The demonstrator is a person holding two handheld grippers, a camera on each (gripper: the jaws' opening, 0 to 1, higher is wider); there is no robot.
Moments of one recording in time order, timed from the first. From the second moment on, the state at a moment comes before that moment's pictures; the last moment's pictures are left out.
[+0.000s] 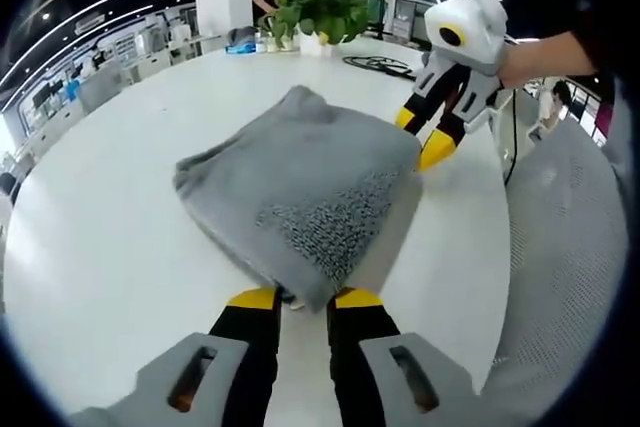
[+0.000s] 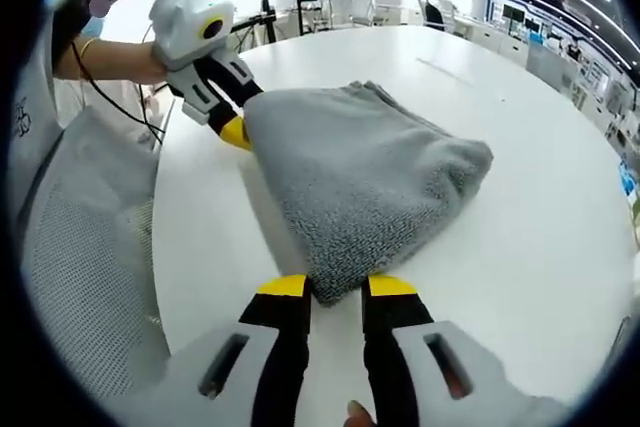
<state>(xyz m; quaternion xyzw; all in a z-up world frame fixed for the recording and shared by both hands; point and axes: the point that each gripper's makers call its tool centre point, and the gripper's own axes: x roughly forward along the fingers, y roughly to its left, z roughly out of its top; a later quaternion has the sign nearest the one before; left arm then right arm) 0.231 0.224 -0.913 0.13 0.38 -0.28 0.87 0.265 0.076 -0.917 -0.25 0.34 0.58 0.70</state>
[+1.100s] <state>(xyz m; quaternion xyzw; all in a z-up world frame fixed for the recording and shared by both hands) 0.300 0.267 -0.913 0.13 0.37 -0.25 0.88 0.329 0.119 -0.900 -0.16 0.35 0.55 0.74</state>
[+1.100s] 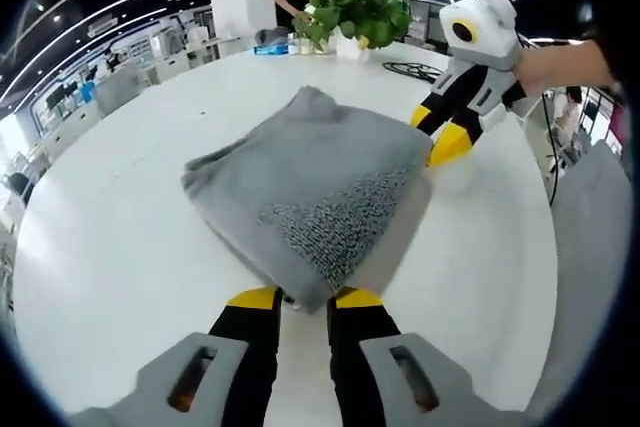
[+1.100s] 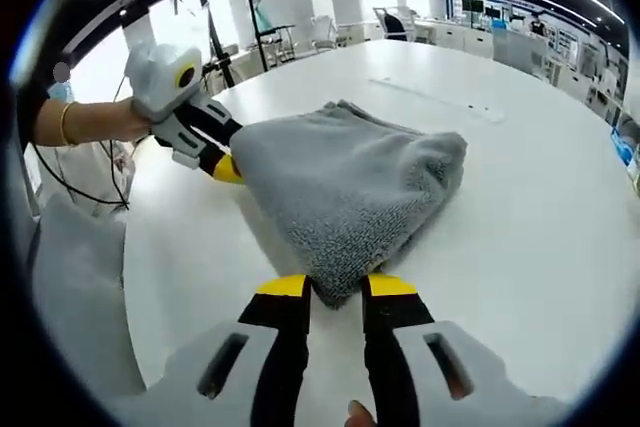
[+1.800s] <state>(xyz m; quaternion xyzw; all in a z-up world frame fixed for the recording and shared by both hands) 0.278 0.295 -0.886 0.06 0.35 -0.17 0.92 0.323 0.095 -0.877 -0.13 0.34 0.53 0.76</state>
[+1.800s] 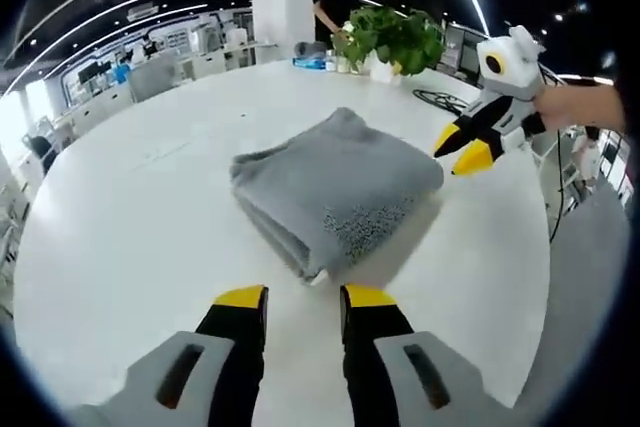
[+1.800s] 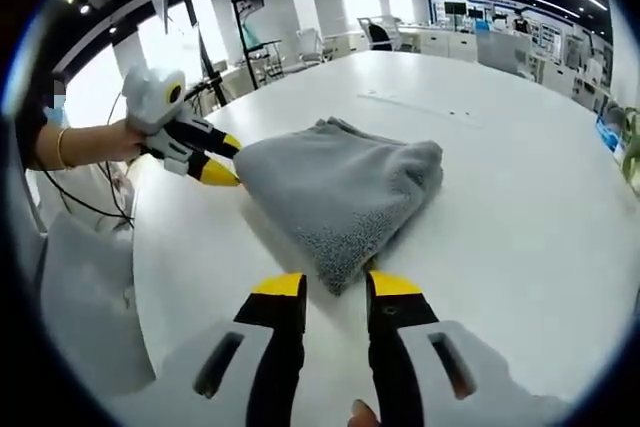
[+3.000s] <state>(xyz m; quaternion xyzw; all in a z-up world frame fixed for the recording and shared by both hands) 0.173 0.318 -0.829 -0.03 0.26 -0.07 0.96 0.274 -0.011 -0.828 -0.03 0.32 0.42 0.85</state>
